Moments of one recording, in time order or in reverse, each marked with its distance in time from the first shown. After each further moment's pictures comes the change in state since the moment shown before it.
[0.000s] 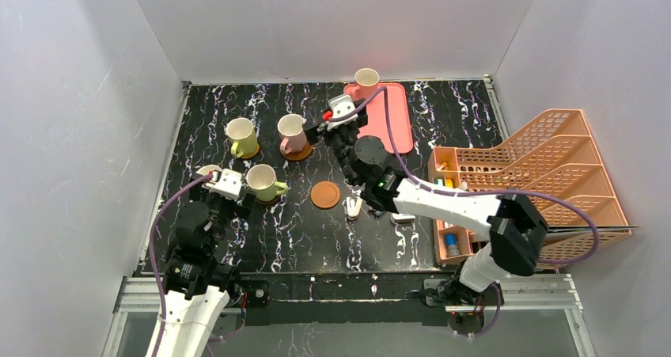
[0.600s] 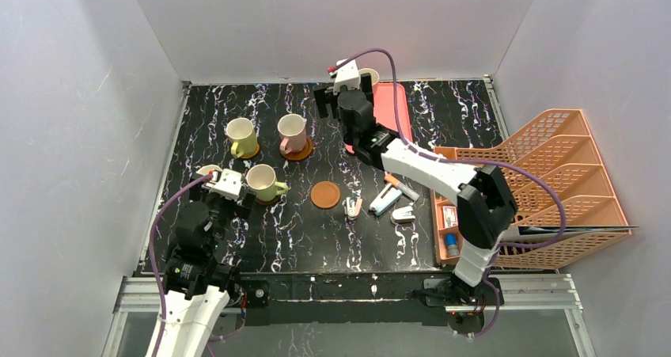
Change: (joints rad) left arm 0.000 0.000 0.000 0.000 0.000 0.000; right arm -0.215 0.230 0.289 -0.353 0.044 0.216
